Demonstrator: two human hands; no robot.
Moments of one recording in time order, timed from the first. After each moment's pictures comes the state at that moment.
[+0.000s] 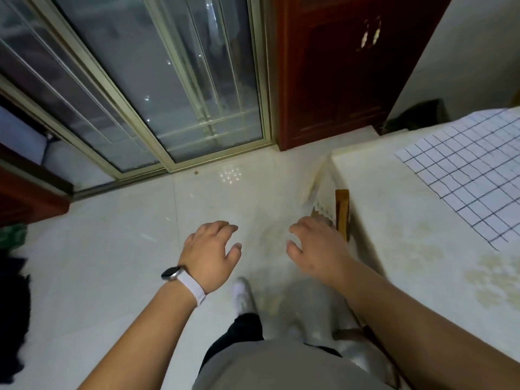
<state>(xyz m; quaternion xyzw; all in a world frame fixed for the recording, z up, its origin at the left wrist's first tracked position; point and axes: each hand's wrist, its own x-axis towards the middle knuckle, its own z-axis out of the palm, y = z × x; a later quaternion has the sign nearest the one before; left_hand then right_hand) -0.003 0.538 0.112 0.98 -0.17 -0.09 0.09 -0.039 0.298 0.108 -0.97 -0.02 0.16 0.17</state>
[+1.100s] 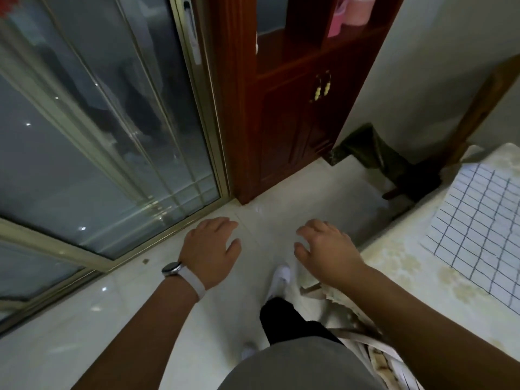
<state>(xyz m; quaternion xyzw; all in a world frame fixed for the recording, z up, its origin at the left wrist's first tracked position) 0.485 0.489 0.091 0.92 -0.35 -0.11 0.14 0.351 0.276 0.119 -0.97 0.19 0.13 0.12</state>
